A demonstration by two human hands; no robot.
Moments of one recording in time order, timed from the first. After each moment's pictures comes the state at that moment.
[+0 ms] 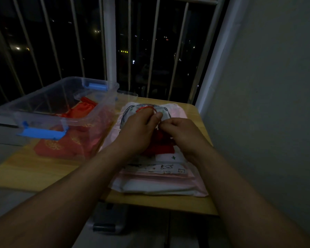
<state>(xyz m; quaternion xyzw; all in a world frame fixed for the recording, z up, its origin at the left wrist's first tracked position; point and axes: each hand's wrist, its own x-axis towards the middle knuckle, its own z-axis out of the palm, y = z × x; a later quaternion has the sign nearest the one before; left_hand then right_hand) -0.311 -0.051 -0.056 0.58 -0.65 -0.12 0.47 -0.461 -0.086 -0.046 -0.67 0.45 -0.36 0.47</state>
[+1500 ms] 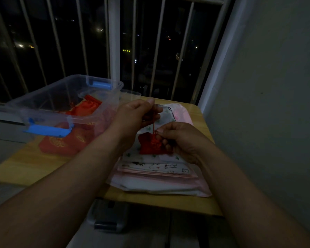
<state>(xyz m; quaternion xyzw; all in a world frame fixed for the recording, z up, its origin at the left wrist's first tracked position) -0.292 -0.053 -0.042 0.45 -0.44 -0.43 0.65 -0.453 -0.090 -0.051 -0.58 0.42 -0.31 0.63</state>
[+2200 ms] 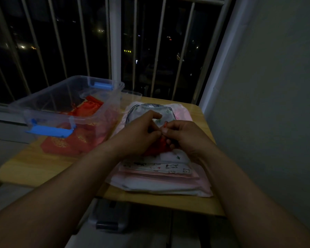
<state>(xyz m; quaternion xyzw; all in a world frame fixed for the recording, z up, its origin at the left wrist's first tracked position) -0.287 -0.038 -0.056 0.58 -0.69 -0.24 0.36 -0.461 -0.091 -0.052 -0.67 0.42 -0.32 0.53</state>
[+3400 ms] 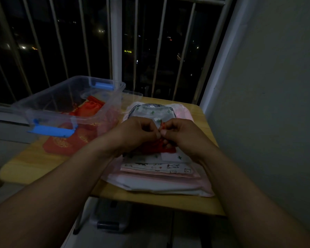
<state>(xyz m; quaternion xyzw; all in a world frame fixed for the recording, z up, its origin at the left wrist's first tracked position) -0.274 -0.040 -0.054 0.59 -0.61 -0.36 0.39 -0.458 -0.082 -0.045 -0.72 0.42 -0.30 0.46</state>
